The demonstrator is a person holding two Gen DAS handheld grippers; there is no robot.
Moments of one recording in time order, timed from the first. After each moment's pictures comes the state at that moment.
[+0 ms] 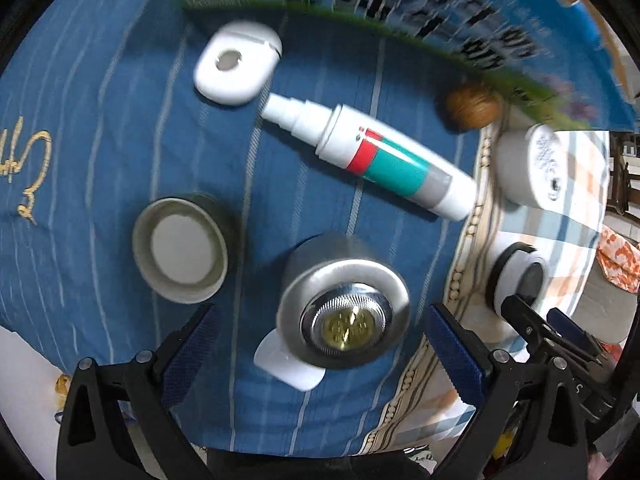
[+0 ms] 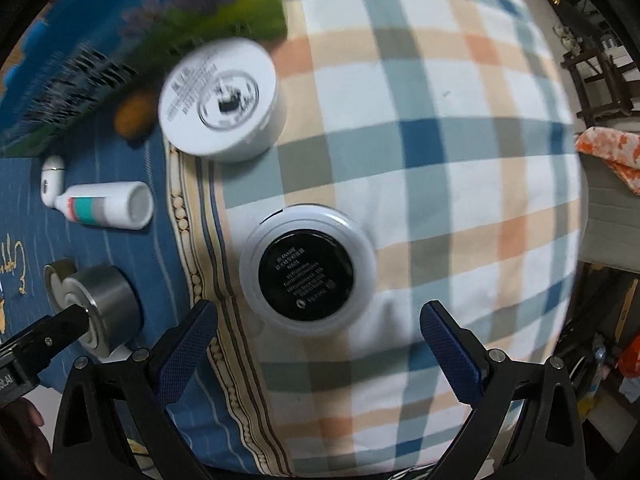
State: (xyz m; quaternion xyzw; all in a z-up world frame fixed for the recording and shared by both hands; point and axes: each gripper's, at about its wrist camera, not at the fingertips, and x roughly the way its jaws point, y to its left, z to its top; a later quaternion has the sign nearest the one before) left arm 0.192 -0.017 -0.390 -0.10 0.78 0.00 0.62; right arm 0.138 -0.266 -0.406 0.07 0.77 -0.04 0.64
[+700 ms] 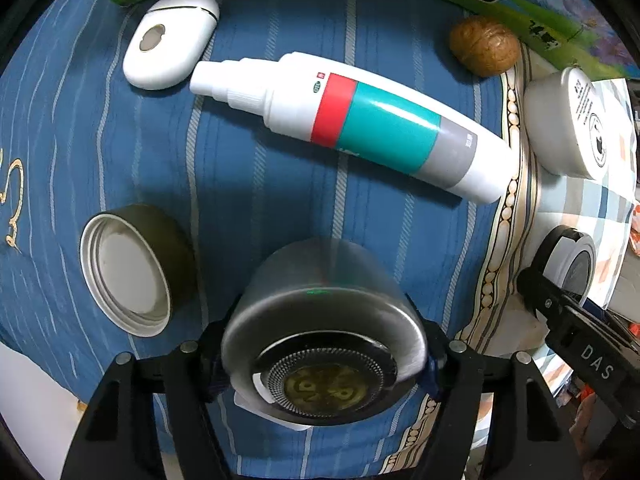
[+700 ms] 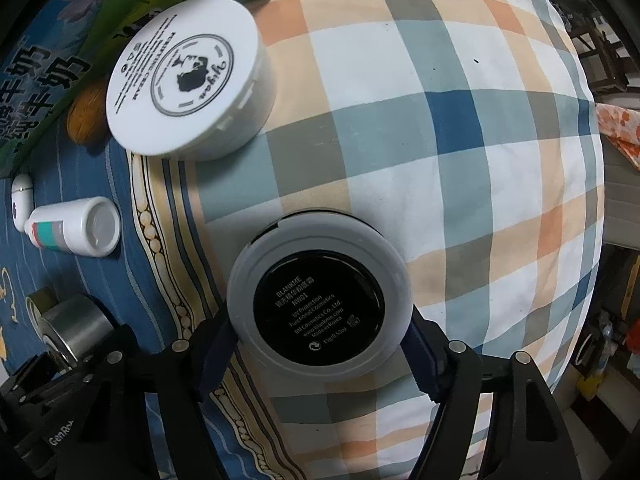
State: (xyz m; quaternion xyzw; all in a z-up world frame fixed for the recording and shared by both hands) left arm 0.174 -0.054 -0.432 -0.03 0.79 0.00 0.61; right arm 0.125 -0.263 -0.452 0.09 0.77 -0.07 0.62
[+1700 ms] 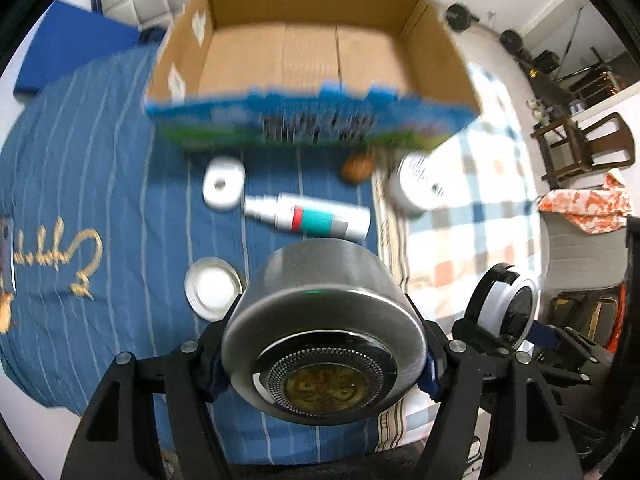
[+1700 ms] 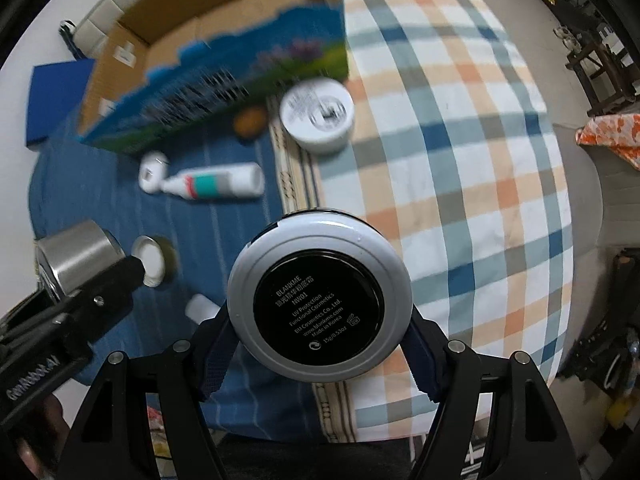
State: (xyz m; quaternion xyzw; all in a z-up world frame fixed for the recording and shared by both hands) left arm 0.098 -0.023 -0.203 -0.02 0.68 -0.09 0.73; right arm 0.035 -0.236 -0.266 0.14 0.70 -0.01 0.70
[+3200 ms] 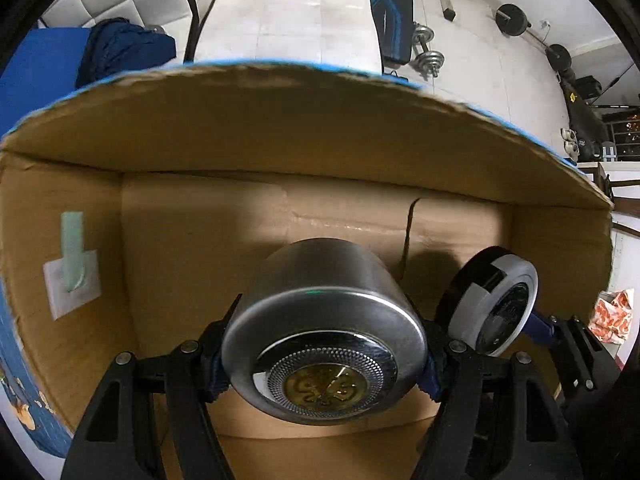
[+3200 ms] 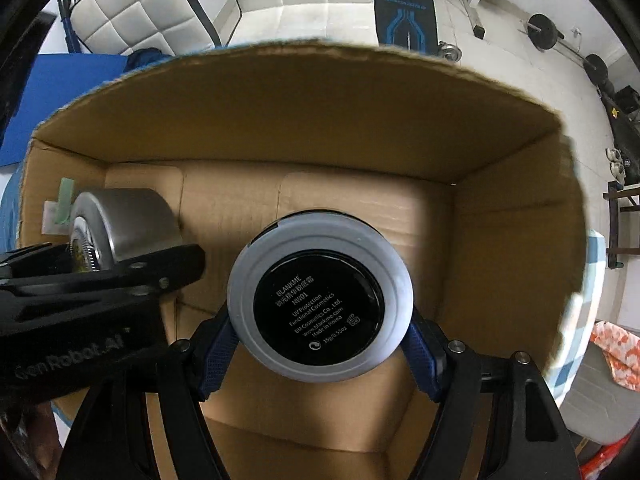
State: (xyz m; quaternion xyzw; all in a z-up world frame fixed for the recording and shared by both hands) left arm 0.481 -0.050 -0.348 -0.06 0.74 -0.06 0.66; right arm 0.450 -0.189 -0.381 0.00 0.71 0.06 0.70
